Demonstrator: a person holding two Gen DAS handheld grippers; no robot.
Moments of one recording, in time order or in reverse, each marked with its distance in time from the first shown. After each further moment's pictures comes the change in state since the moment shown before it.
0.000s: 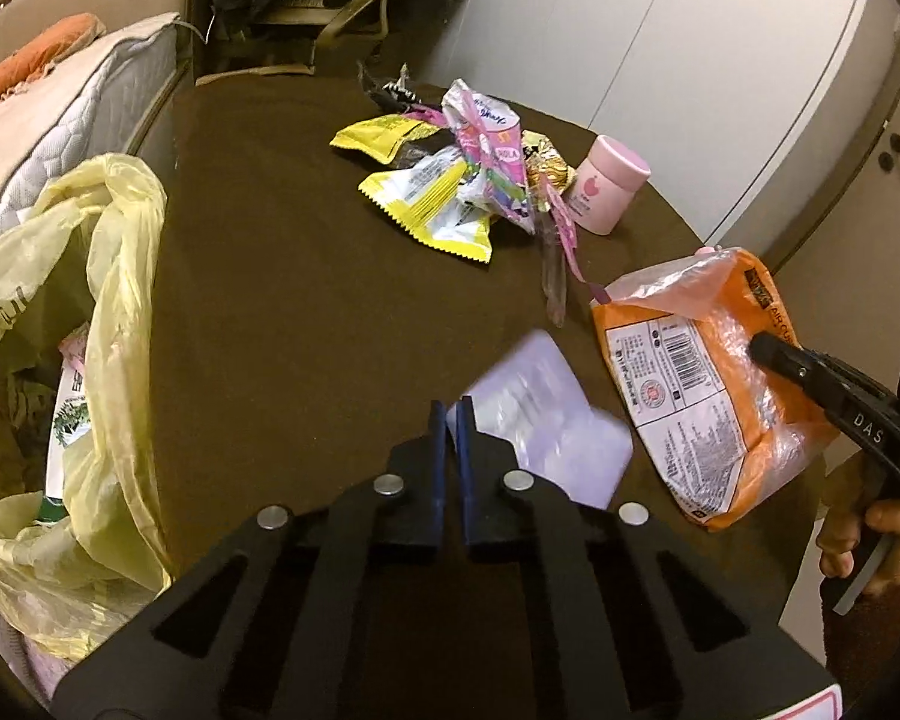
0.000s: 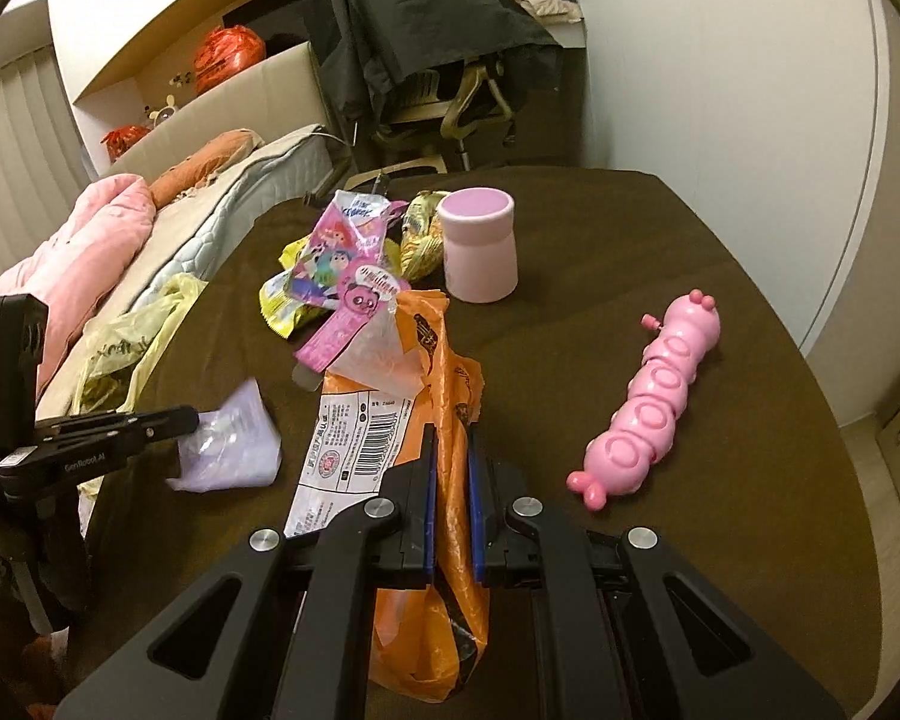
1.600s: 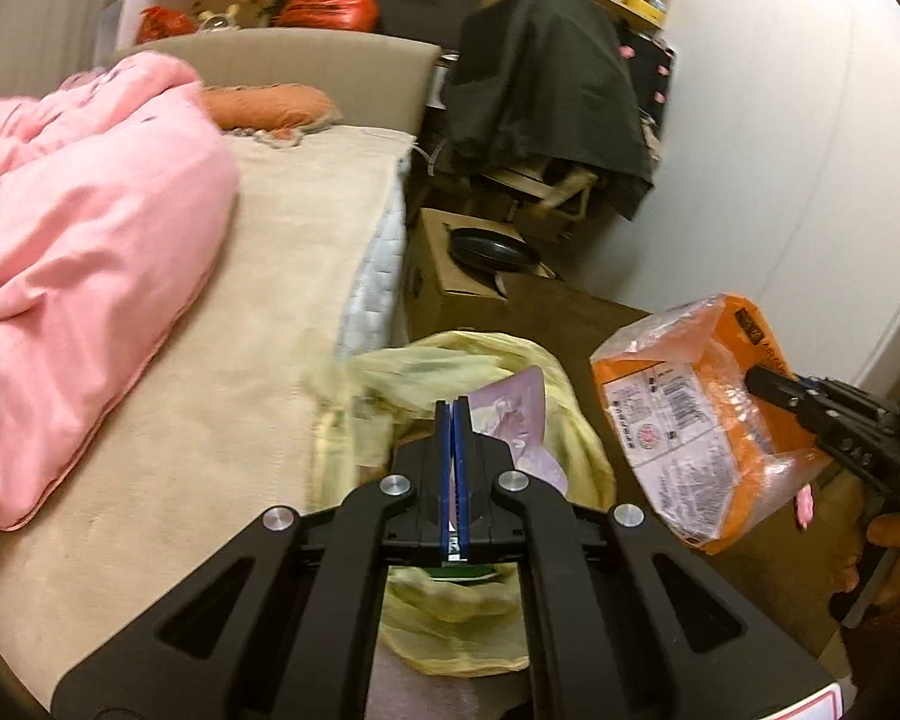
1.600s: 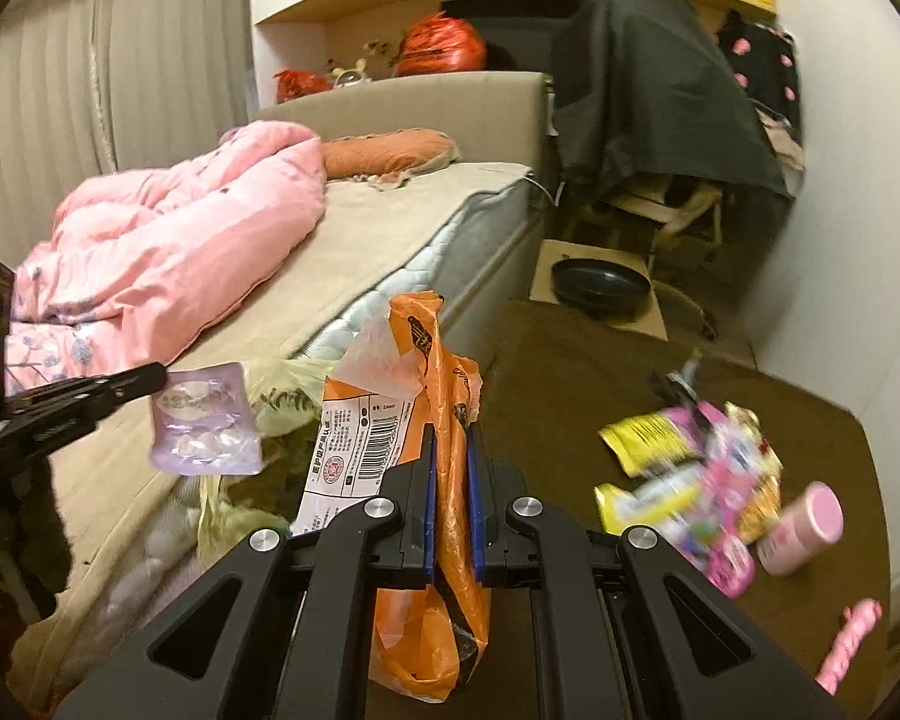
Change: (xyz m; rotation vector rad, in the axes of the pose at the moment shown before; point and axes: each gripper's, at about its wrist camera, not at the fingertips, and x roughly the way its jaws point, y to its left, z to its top) left arm -0.196 0.190 -0.018 -0.279 -0.374 0.271; right arm 0.038 0.271 0.102 -0.413 -0.080 0.187
